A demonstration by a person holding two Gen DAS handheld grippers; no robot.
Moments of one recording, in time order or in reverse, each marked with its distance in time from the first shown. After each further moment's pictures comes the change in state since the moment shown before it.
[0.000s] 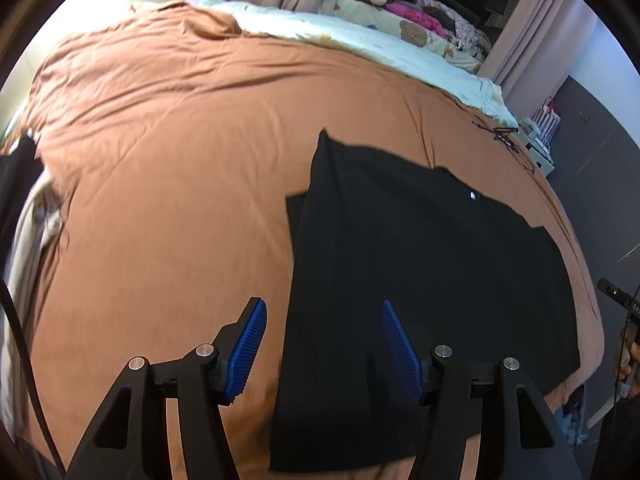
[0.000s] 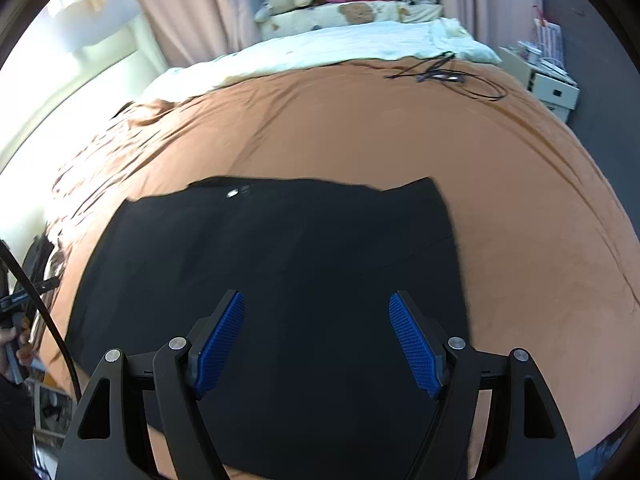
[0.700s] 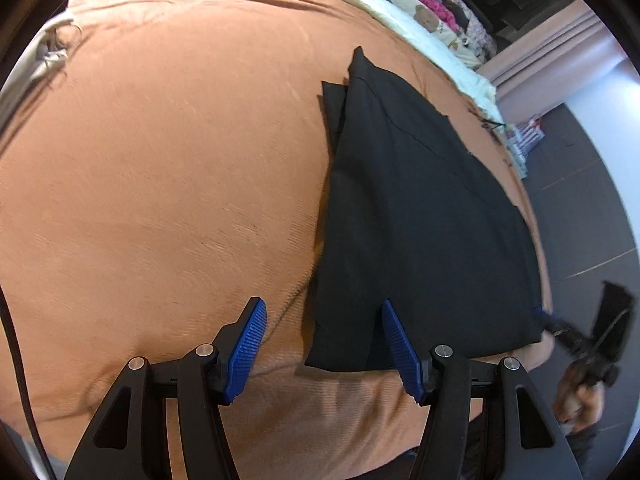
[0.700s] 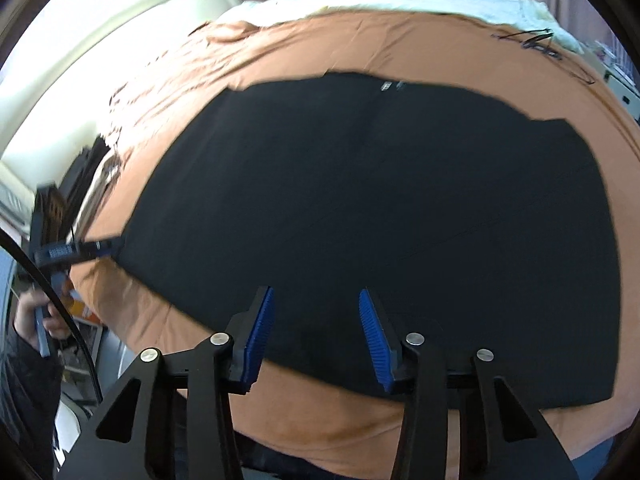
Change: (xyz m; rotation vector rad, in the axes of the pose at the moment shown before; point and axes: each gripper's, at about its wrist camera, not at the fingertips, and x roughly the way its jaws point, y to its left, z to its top) left arm 0.021 0.054 -0.079 -0.167 0.132 -0.218; right arm 0.044 0.088 -0.051 -0.145 0.184 0.153
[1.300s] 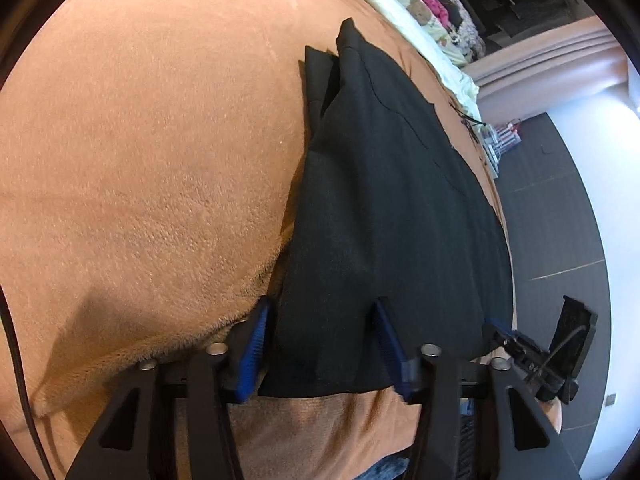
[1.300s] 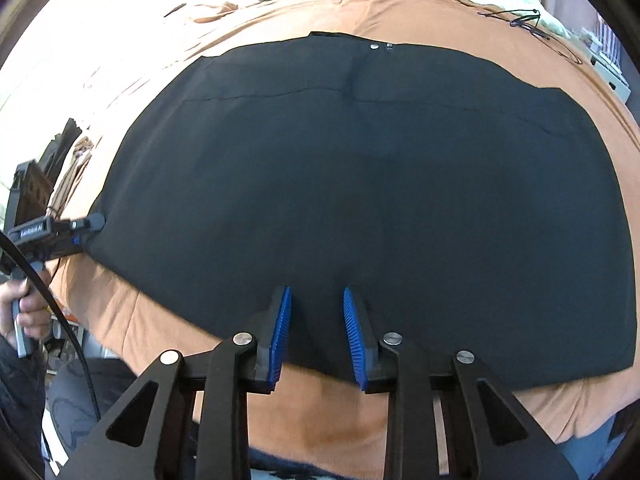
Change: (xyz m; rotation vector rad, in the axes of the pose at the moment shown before) left arm 0.030 -0.002 -0.002 -0.068 0.065 -0.131; right arm 0.045 -0.027 0.012 0.050 0.051 -0.098
